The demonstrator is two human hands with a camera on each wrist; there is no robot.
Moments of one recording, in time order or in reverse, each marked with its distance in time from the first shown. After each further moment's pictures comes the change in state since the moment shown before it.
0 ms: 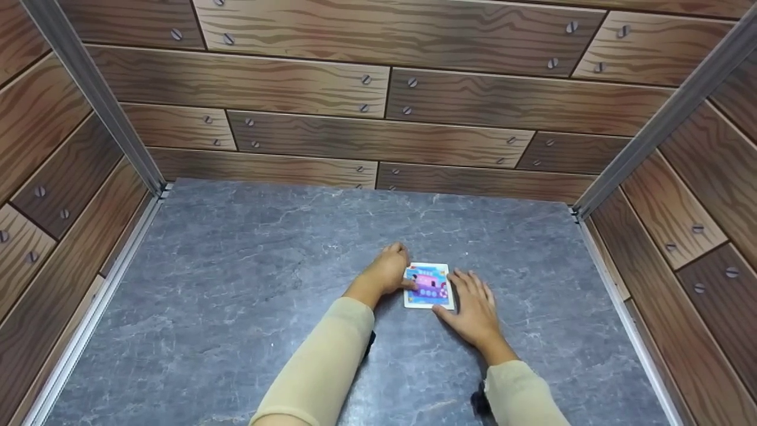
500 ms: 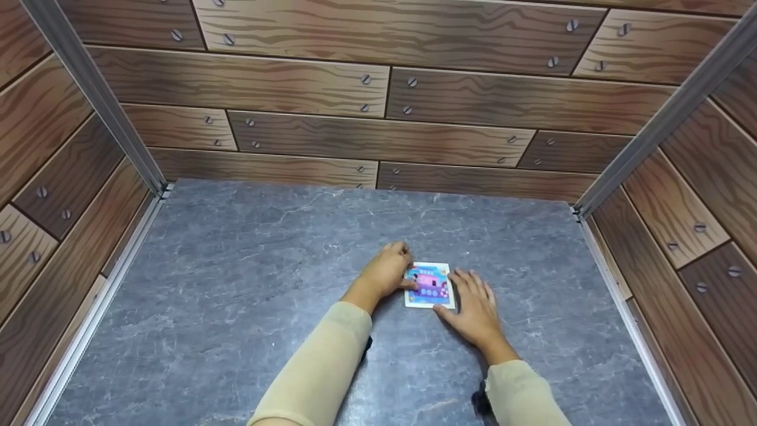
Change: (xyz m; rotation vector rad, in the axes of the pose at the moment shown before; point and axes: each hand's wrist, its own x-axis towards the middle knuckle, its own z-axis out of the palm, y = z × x) left_hand -0.015 0.008 -0.012 0.170 0.044 0.081; right_hand -0.001 0.000 0.001 -0.004 0.014 -0.003
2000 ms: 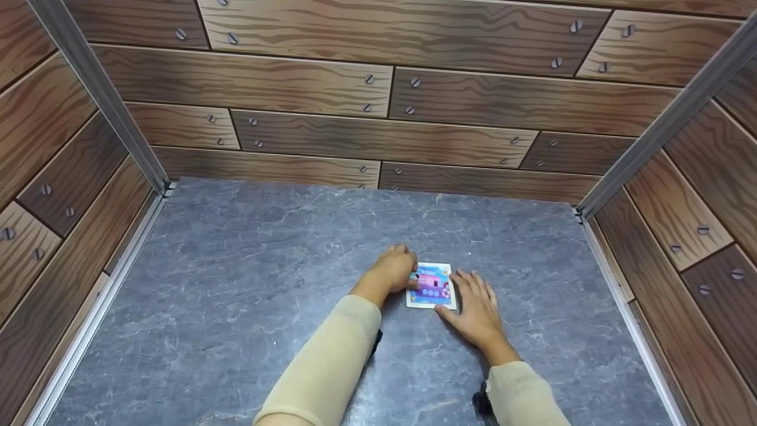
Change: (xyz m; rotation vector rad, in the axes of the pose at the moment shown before) left_hand 0.002 0.017 -0.013 -0.007 -0.113 -0.096; right_hand 0.001 0.002 -0.001 0.010 -0.022 0.002
